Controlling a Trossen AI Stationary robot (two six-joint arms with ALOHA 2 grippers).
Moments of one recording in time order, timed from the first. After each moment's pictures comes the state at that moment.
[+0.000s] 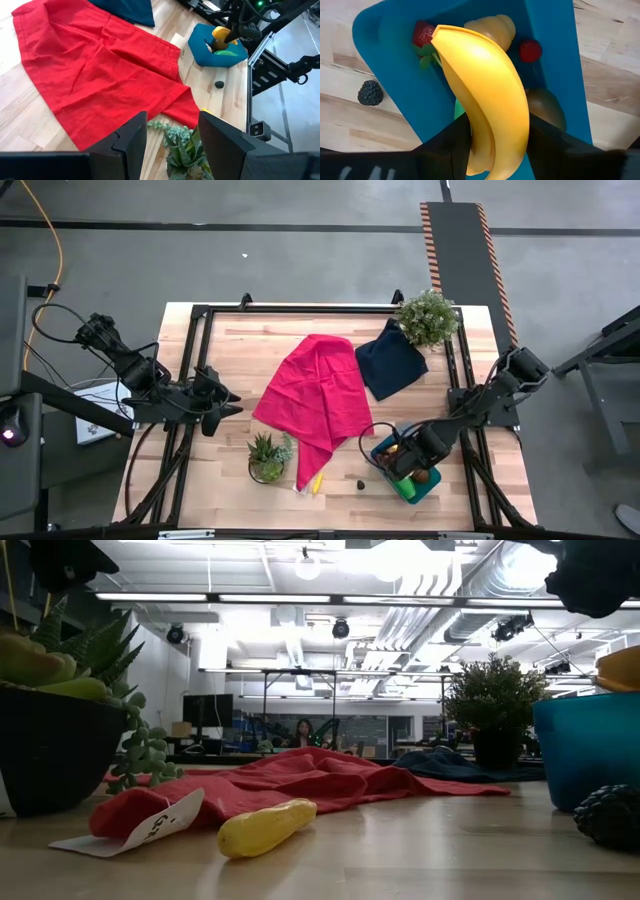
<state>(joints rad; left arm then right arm) -0.55 0.70 0.78 -0.80 -0.59 -0.98 0.63 1.61 1.13 -0.98 -0.09 1.89</state>
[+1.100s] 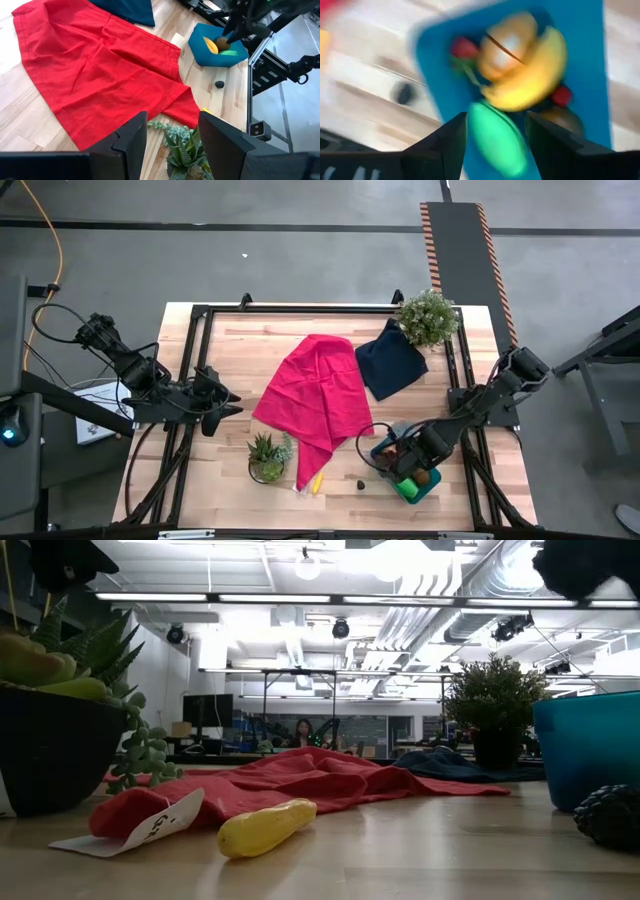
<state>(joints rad) -0.55 0.70 0.78 -0.80 -0.59 -0.98 0.63 1.60 1.16 -0.95 0.02 1.82</state>
